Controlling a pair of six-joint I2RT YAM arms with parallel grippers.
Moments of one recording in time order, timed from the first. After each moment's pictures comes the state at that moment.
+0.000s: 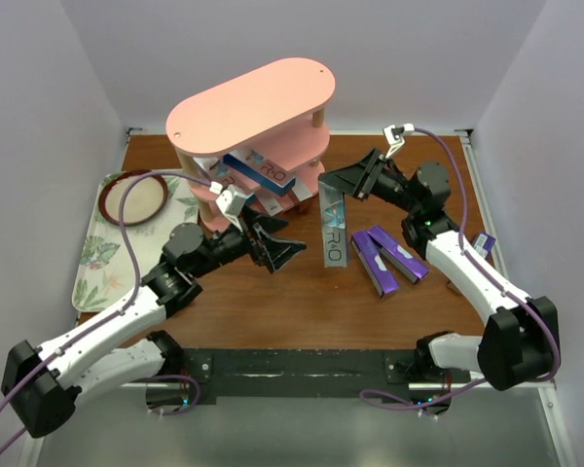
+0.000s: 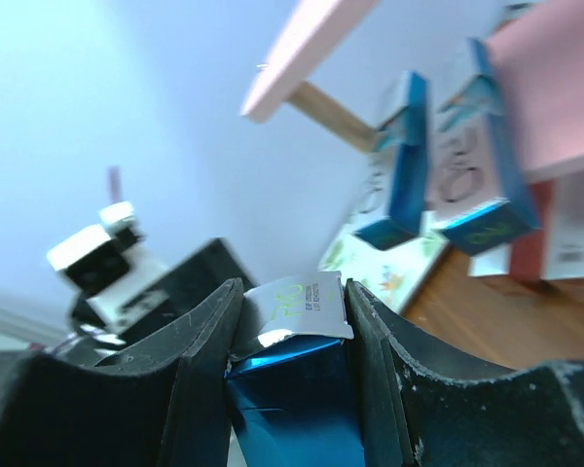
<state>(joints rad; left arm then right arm) -0.73 0.91 0.65 0.36 0.32 -0.52 0.31 1.27 0.91 0.53 -0.73 1.09</state>
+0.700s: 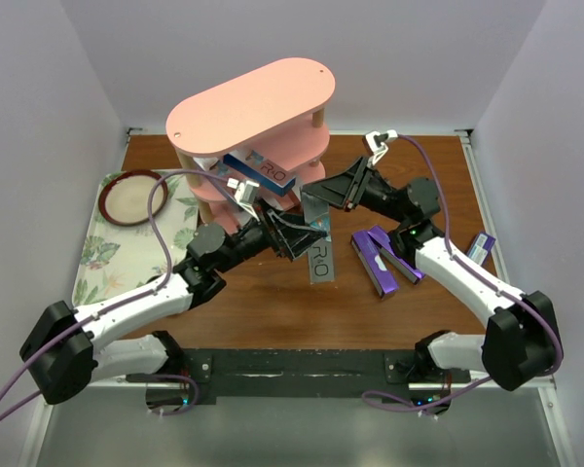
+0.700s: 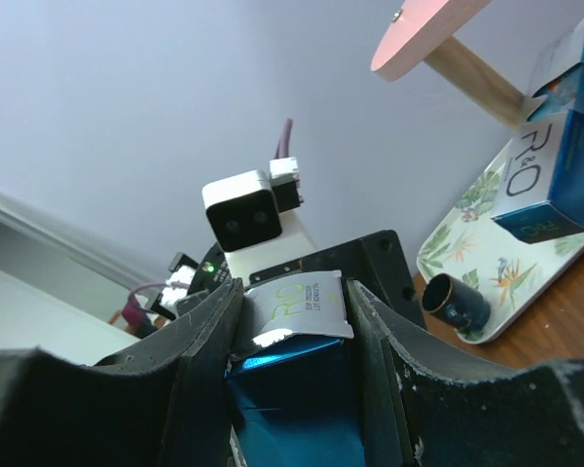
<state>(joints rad) -0.81 1.13 0.64 0.70 0.24 -0.79 0.45 1.27 0.86 0.79 -0.73 1.31</state>
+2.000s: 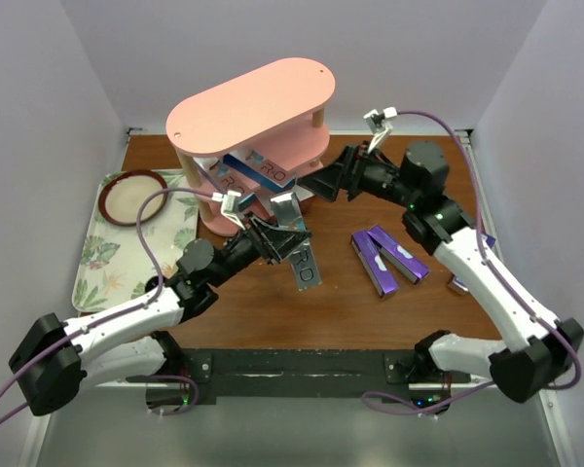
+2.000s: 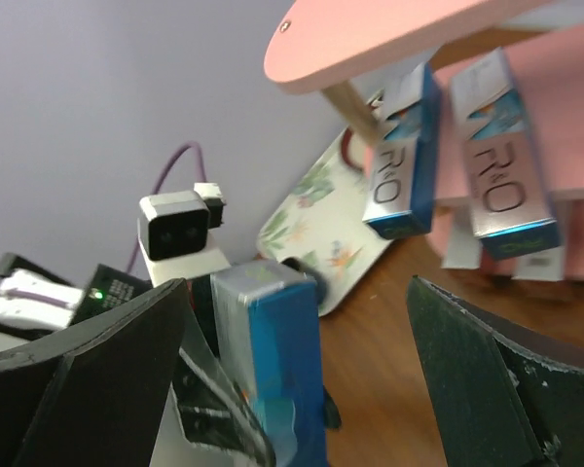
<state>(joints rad) -0.85 1.04 0.52 0.77 0.13 -0.93 0.50 1.22 1.23 -0.03 -0.56 0.71</state>
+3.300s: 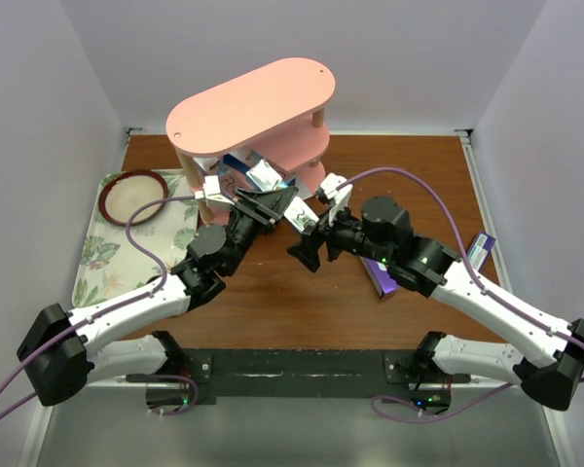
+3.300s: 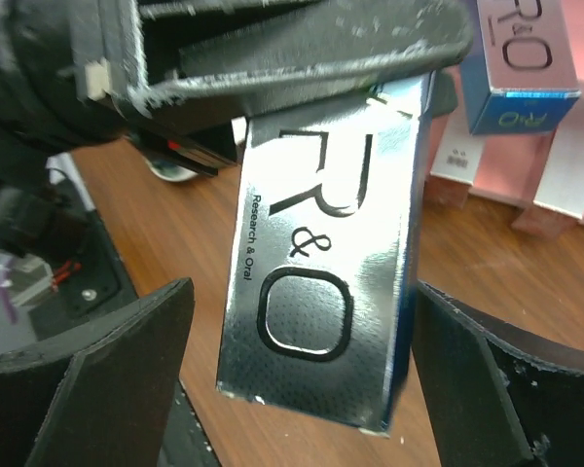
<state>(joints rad) -0.85 1.11 0.66 0.65 -0.35 -1.22 0.88 1.07 1.05 -0.28 -0.13 0.13</state>
